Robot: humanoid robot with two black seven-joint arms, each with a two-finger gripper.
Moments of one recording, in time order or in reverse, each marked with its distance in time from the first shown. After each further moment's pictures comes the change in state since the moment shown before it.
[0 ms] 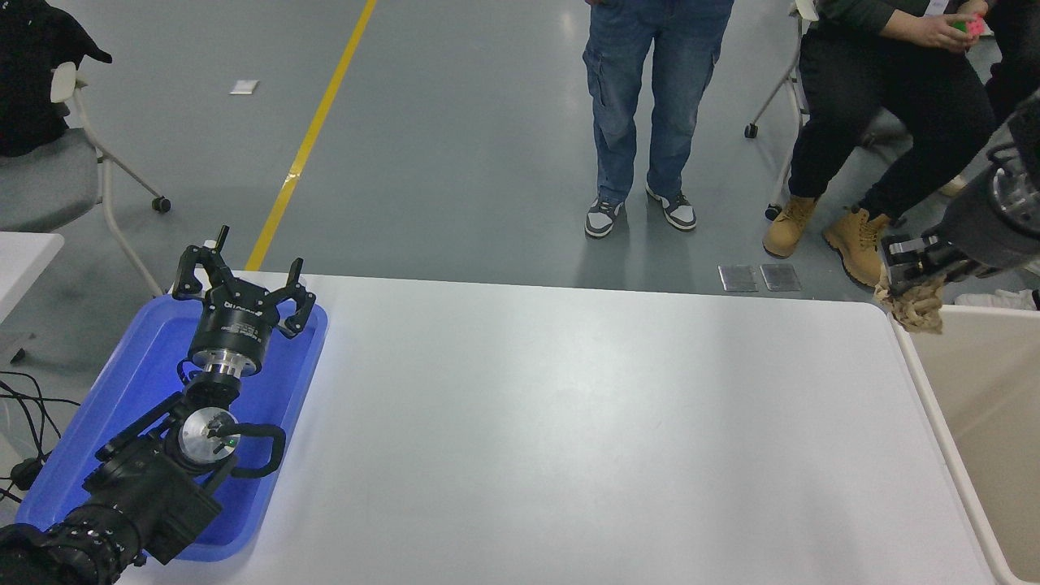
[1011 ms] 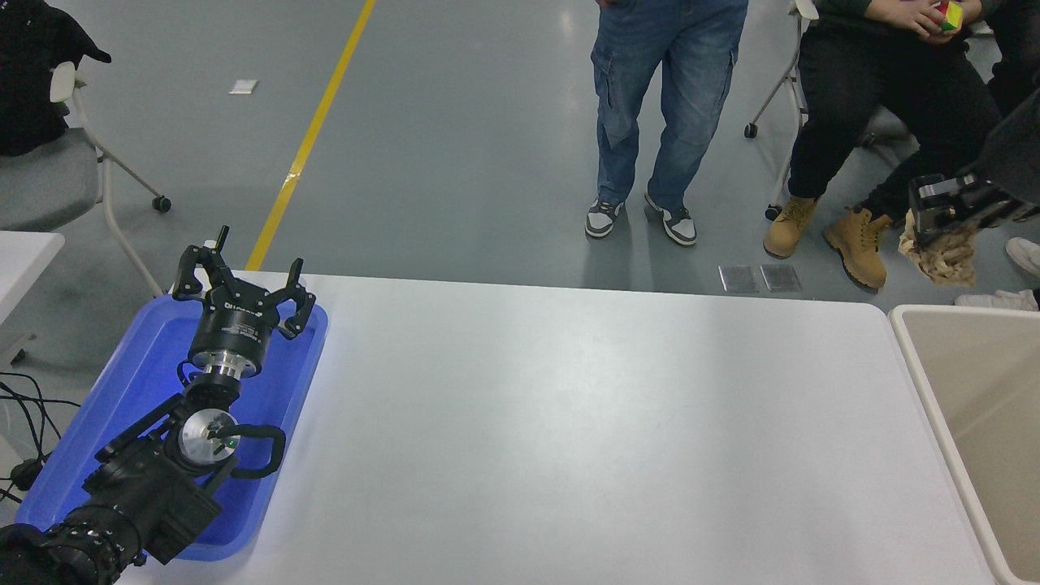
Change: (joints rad) left arm 0.001 0.000 0.000 0.000 0.000 0.000 0.000; right arm -0.061 -0.040 0.014 -0.180 -0.009 -0.009 -0.001
